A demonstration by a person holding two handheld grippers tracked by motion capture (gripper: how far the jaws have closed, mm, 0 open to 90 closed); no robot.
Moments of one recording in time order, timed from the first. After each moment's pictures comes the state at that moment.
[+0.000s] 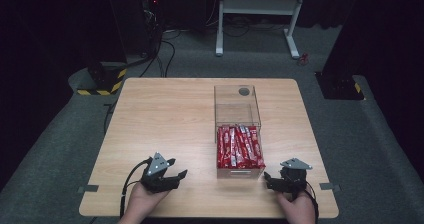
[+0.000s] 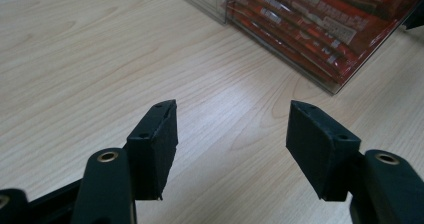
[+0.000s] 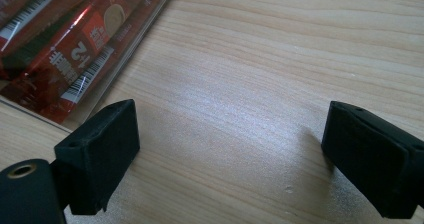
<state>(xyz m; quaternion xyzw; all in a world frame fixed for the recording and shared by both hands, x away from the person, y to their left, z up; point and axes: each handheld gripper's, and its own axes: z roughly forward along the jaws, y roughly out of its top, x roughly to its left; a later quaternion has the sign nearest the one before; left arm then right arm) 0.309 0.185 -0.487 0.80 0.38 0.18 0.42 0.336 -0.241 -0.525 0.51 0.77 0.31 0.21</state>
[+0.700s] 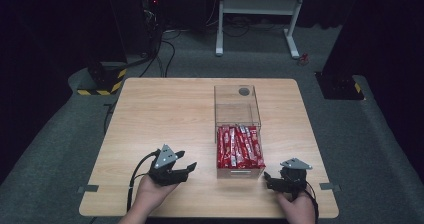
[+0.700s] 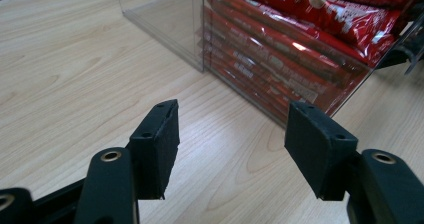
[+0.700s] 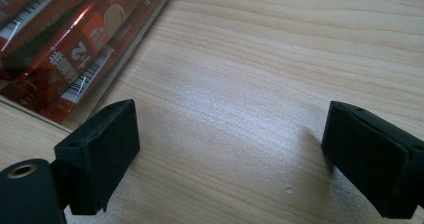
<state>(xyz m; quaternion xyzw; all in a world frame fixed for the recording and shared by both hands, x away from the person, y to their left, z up) 0.319 0.162 -0.459 0.79 0.36 0.19 0.45 0.336 -0.241 -0.525 0.51 0.77 0.31 0.21</state>
